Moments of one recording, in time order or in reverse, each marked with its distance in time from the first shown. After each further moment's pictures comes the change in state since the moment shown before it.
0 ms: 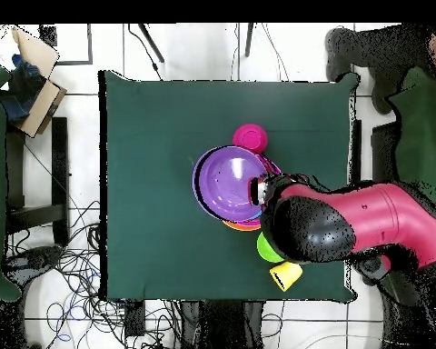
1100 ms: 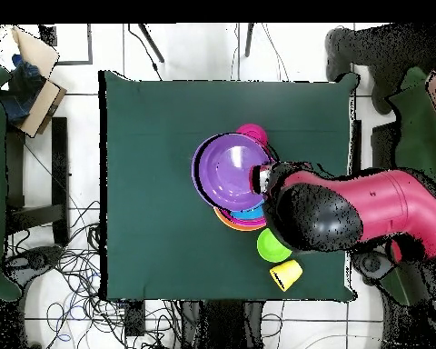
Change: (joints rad) arm 0.000 0.017 0.025 -0.059 0.000 0.032 0.000
